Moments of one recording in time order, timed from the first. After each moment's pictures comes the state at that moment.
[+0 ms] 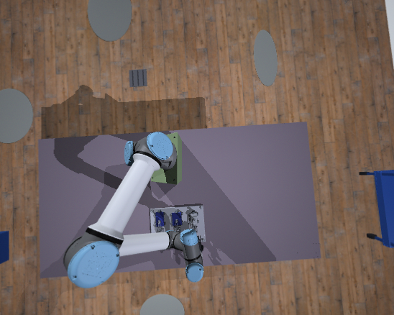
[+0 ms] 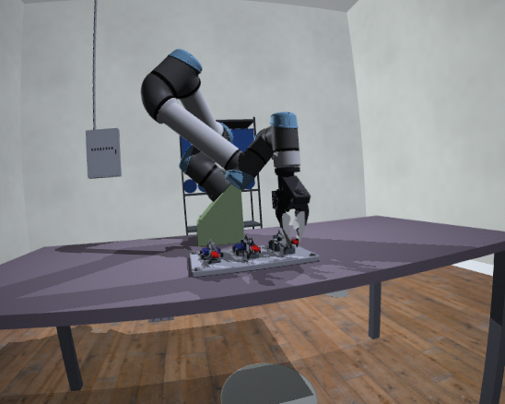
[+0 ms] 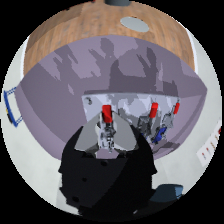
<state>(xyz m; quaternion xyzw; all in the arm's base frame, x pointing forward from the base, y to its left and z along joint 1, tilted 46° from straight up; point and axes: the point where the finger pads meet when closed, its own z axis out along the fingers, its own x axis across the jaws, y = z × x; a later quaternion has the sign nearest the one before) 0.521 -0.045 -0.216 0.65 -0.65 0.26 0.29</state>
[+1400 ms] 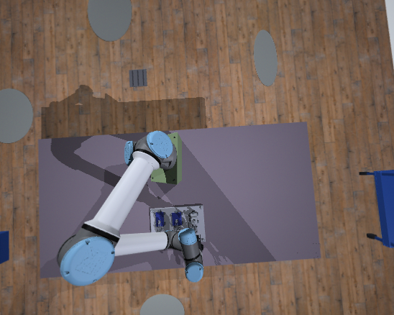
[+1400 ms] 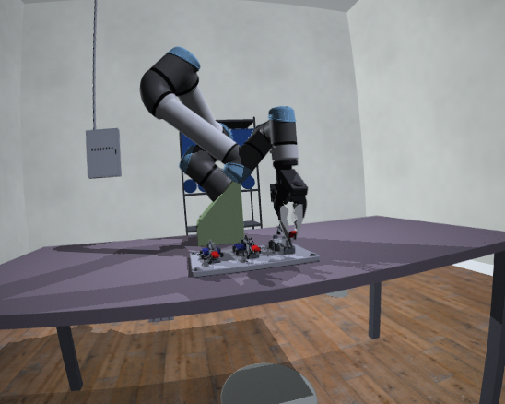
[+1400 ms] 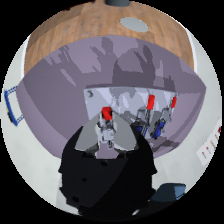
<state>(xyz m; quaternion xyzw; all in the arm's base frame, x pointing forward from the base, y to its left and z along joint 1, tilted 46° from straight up) 0.510 -0.031 -0.202 0.65 -0.65 0.26 0.29</state>
